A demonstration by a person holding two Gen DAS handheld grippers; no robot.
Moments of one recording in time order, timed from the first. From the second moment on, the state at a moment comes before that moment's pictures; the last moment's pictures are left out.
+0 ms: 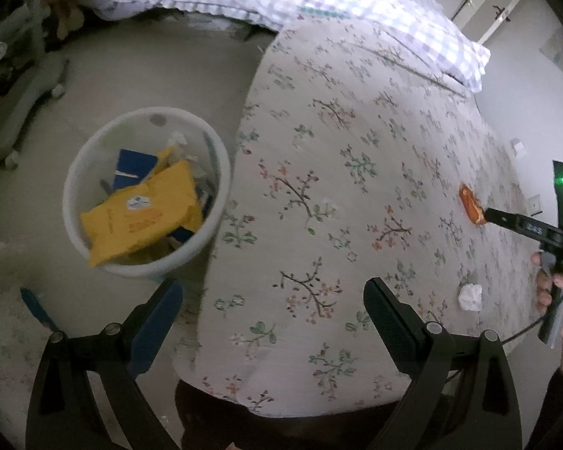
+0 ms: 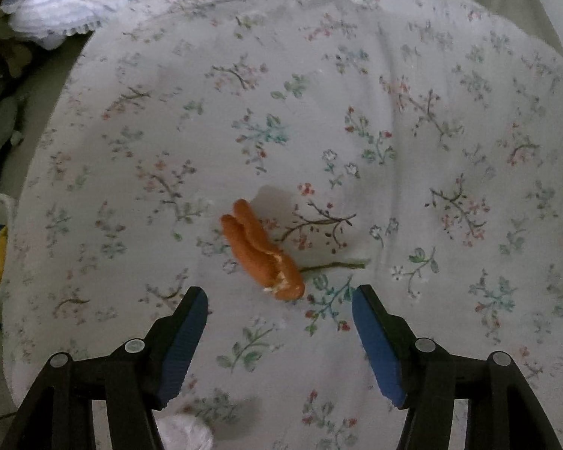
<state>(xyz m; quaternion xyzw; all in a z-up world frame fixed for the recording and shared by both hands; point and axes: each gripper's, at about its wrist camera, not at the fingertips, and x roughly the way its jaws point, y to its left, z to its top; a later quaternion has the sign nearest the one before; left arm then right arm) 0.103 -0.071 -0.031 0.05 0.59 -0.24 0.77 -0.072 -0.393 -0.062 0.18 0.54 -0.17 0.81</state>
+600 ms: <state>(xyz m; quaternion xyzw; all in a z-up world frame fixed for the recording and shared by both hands) 0.067 -0.203 -0.040 0.17 0.62 -0.35 0.68 -0.097 -0.395 -0.064 0.16 0.54 -0.13 0.81</state>
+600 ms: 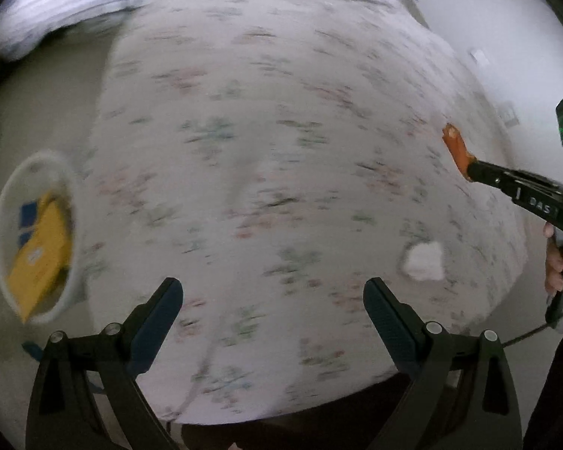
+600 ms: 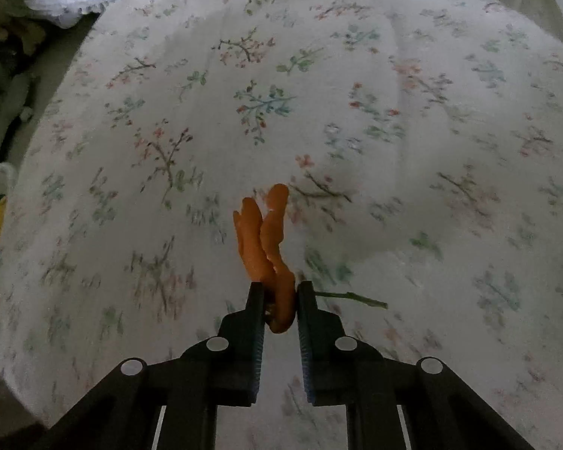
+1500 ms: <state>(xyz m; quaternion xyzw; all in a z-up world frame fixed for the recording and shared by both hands) -0.006 -0.319 -0.083 0.21 0.67 -0.43 0.57 -0.199 -0.429 -0.058 0.19 0.53 -0.13 0.81</state>
